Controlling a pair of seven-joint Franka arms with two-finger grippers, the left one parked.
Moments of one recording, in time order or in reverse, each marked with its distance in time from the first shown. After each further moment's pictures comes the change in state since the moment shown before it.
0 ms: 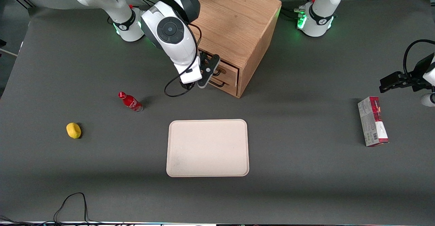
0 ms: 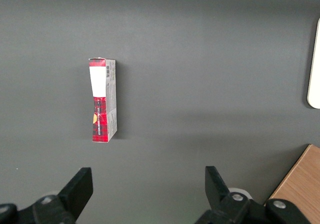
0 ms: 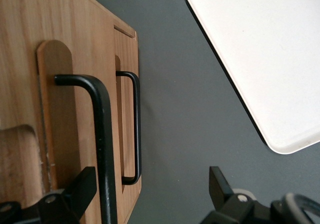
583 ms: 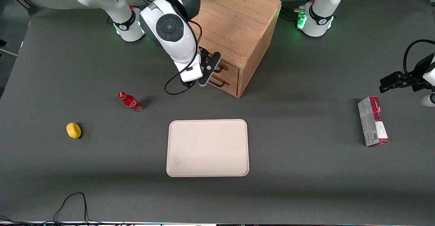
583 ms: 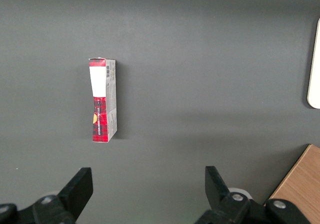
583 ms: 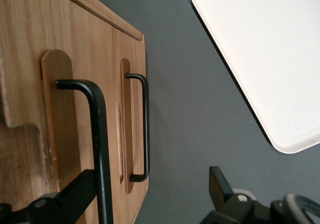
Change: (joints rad) arm 0.000 -0.001 0.001 0.031 0.020 -0.036 0.006
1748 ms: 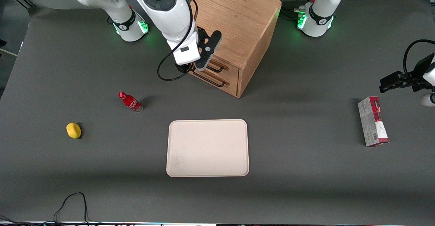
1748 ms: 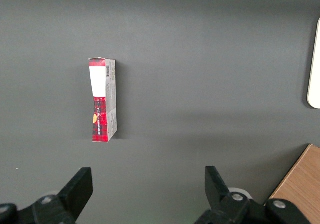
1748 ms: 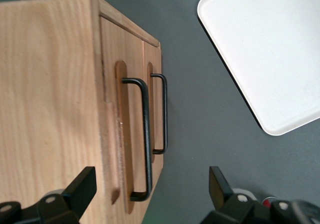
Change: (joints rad) arm -0.021 0.002 0.011 0.266 0.003 -0.285 0.034
